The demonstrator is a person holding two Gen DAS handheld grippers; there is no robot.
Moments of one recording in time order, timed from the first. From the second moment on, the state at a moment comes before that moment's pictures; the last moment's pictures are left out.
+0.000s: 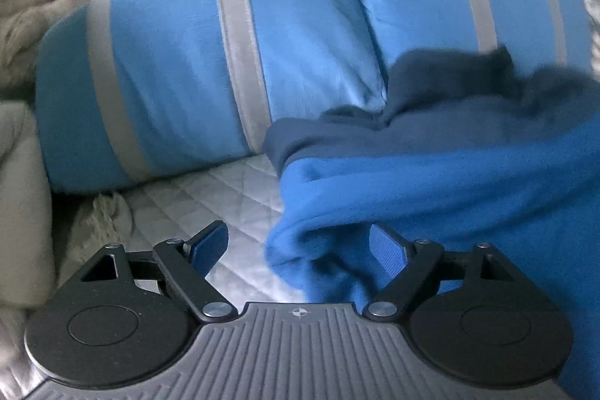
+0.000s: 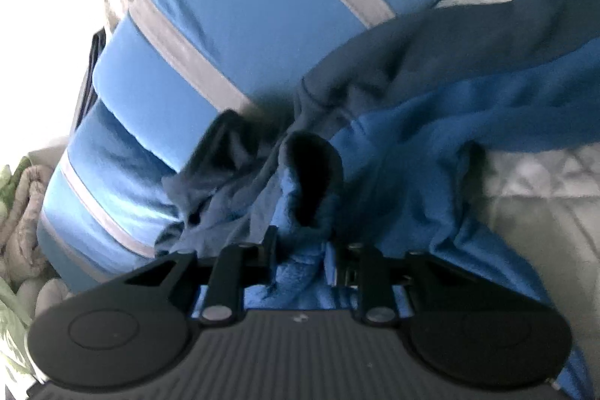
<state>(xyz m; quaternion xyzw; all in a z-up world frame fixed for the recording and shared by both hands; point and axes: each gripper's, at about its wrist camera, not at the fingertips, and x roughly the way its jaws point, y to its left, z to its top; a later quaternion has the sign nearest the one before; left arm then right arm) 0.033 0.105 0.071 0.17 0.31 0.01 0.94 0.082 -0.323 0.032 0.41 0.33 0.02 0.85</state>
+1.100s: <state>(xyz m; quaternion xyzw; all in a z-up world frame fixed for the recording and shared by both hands) 0.074 0.100 -0.007 0.55 0.25 -0.08 0.79 0.094 -0.351 0.050 0.43 0.22 0.01 0.88</state>
